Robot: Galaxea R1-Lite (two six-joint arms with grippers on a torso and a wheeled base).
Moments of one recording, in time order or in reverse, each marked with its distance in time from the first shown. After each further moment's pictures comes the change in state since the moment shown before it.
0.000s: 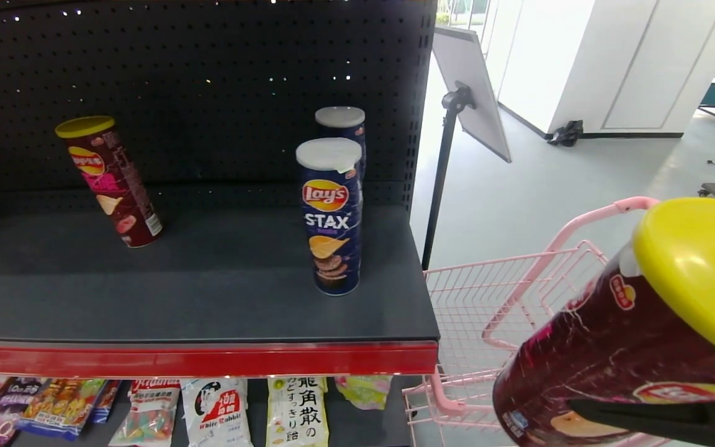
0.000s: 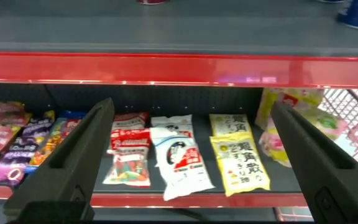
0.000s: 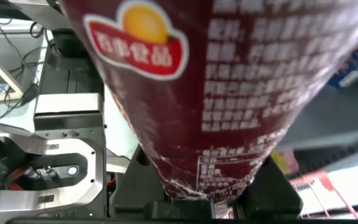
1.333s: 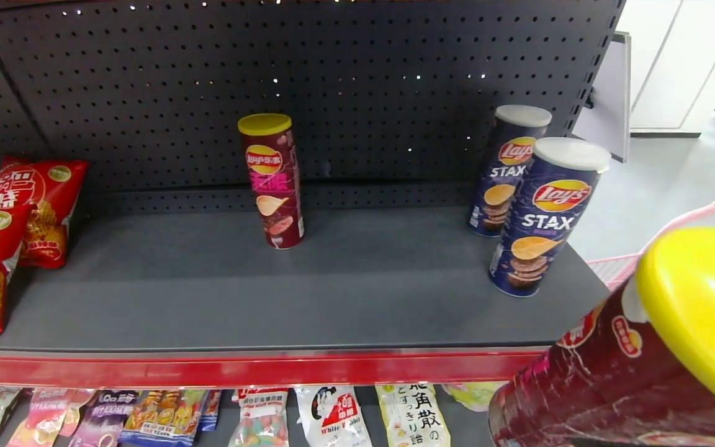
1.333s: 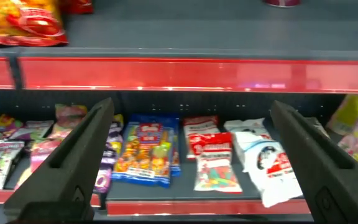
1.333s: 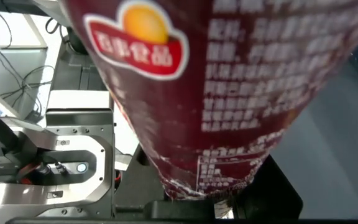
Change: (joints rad) left arm 0.000 0.000 0.000 0.000 -0.001 0.000; right arm 0.067 0.000 0.013 -0.001 -0.022 -0.001
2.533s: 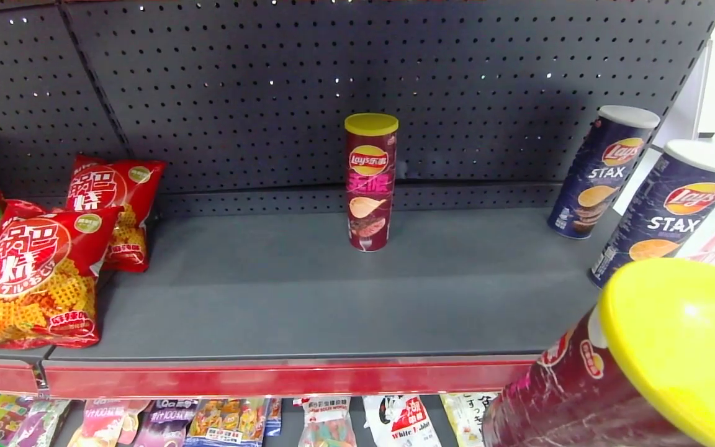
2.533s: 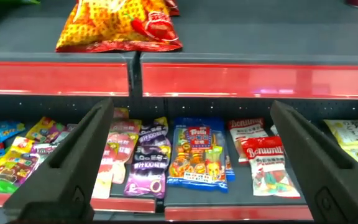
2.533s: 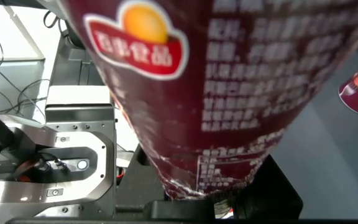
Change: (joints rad) left arm 0.000 0.000 0.000 0.000 0.000 0.000; right arm -0.001 0.015 0.067 -0.064 0.001 0.007
